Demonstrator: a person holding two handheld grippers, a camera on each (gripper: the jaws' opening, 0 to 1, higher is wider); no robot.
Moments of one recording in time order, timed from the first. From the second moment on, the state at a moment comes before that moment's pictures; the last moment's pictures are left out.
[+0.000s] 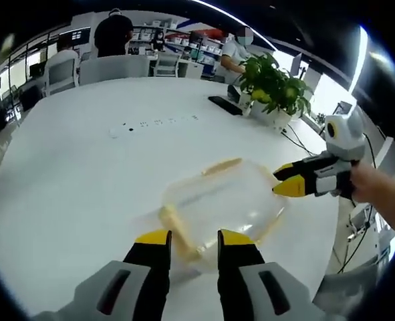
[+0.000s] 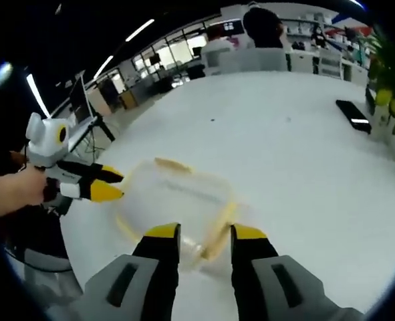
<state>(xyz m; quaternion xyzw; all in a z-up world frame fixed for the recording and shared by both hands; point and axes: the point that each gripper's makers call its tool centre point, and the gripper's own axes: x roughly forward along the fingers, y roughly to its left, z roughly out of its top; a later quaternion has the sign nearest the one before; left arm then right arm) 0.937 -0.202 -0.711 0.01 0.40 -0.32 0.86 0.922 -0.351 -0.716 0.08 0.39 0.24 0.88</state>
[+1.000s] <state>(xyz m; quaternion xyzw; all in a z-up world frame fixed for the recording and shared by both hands) 0.937 -0.201 -0.719 -0.11 0.43 -0.26 0.86 0.918 -0.342 -0.719 0.15 0.39 0.20 0.88</state>
